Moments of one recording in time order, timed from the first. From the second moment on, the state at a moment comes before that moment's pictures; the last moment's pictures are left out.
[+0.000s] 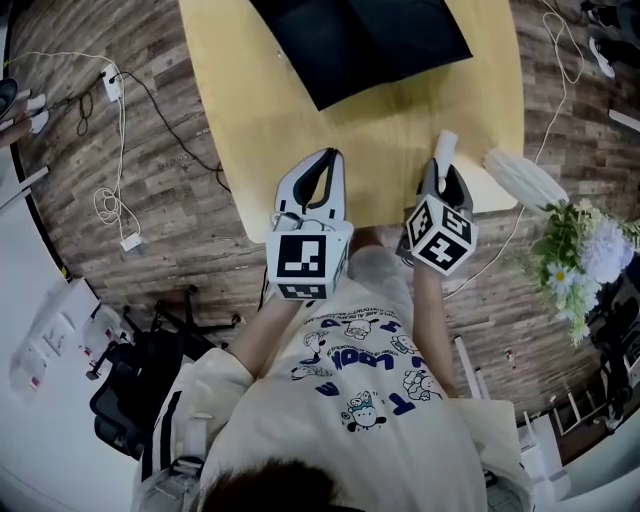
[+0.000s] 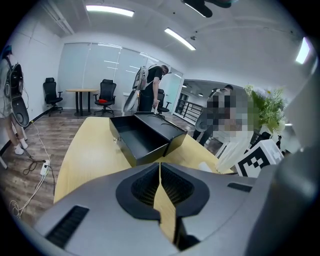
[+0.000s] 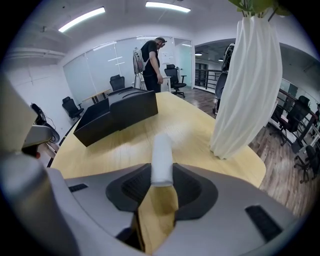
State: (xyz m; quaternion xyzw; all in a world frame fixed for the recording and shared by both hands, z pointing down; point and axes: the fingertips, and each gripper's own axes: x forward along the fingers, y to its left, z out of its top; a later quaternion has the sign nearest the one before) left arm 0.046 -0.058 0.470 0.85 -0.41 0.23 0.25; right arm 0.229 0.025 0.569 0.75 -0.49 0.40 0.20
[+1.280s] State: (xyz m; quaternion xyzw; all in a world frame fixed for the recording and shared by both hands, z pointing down) left arm -0.020 -0.109 0.419 0.82 -0.50 0.15 0.23; right arm 0.135 -0.095 0.473 0.69 -0.63 0.30 0.18
